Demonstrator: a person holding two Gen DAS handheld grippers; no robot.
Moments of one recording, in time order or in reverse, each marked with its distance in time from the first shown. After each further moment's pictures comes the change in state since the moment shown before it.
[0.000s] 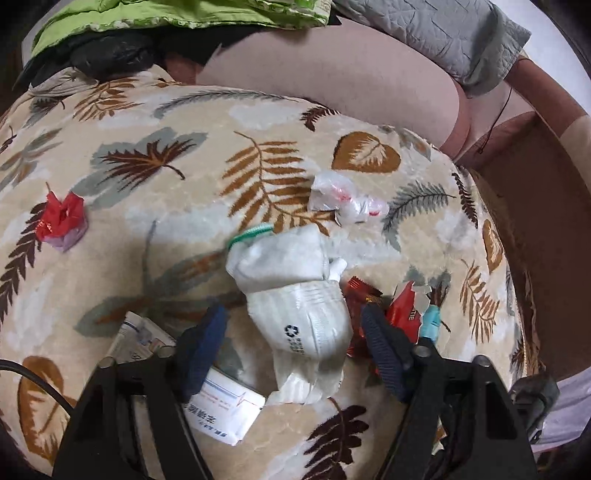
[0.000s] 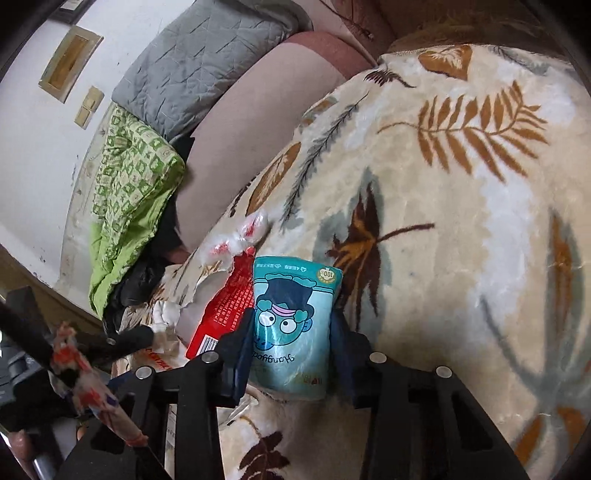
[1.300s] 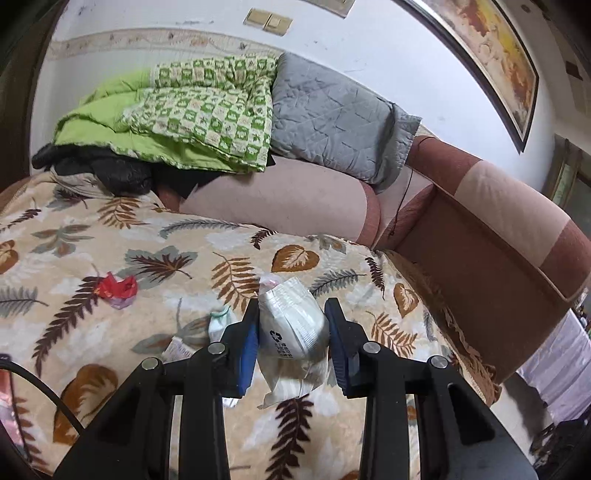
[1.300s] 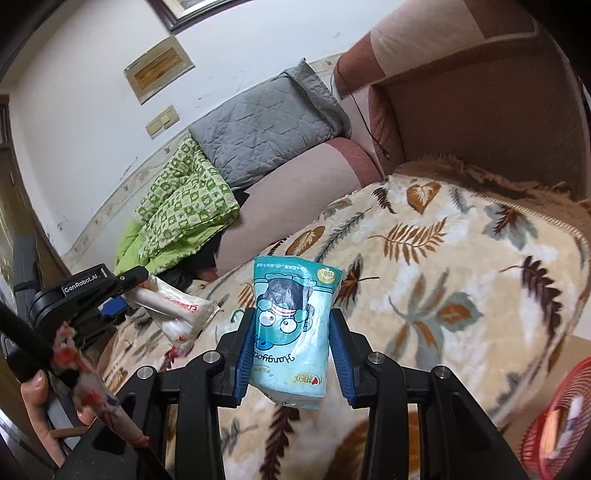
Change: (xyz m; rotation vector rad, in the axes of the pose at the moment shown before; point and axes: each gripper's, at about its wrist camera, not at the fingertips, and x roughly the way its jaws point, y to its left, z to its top) left arm -0.203 0.007 -0.085 0.106 -0.480 -0.193; right arm -0.234 0.099 -0.091 -0.269 -0.271 -0.106
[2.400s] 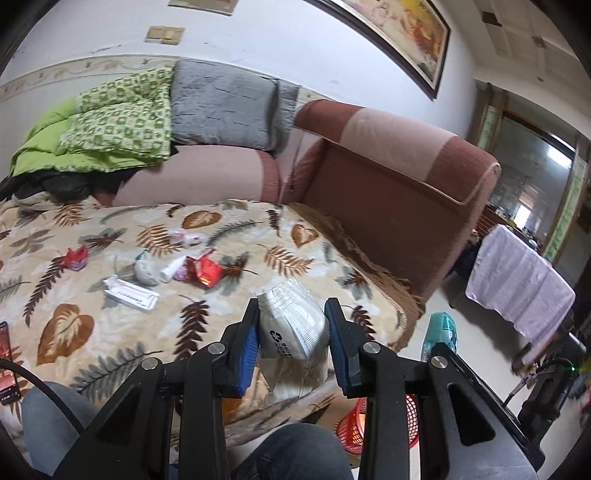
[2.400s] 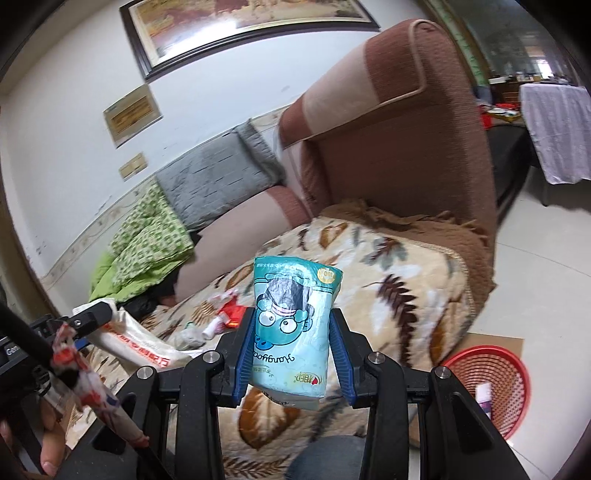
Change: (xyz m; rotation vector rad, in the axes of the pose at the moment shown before) left arm -0.154 -0.133 -0.107 0.218 0.078 -0.230; right arm -0.194 -0.075 -0.013 0.040 -0.146 -0.185
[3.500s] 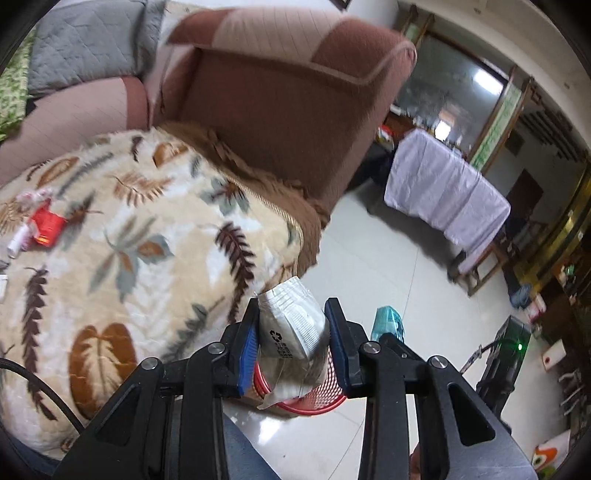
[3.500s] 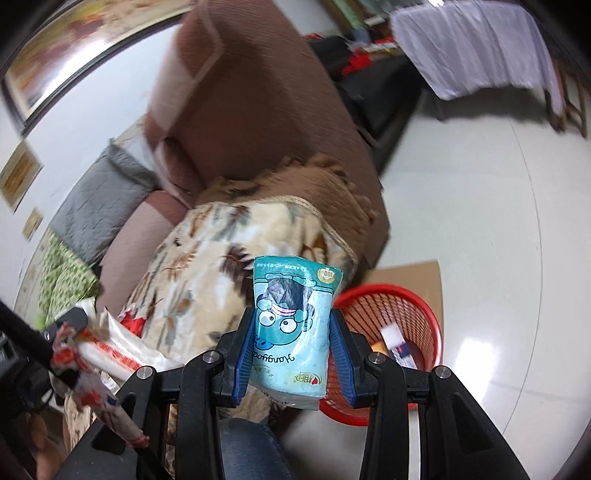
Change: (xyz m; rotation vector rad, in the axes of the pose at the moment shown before) left arm 0.126 -0.139 -0.063 0.181 0.355 -0.353; right arm -0.015 -0.180 -0.037 0.354 0.106 -0.298
